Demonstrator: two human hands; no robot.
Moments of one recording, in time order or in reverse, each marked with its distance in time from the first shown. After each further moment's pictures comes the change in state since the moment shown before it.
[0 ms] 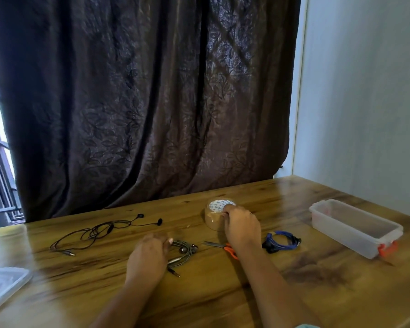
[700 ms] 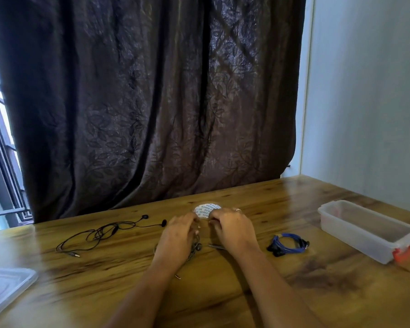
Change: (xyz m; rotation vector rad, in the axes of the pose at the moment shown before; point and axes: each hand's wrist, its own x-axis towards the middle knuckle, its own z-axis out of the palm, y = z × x) left_hand 0.029 0.037 0.011 -0.194 0.084 0.334; right_hand 0.001 -0.013 0.008 0.118 -0.072 -0.260
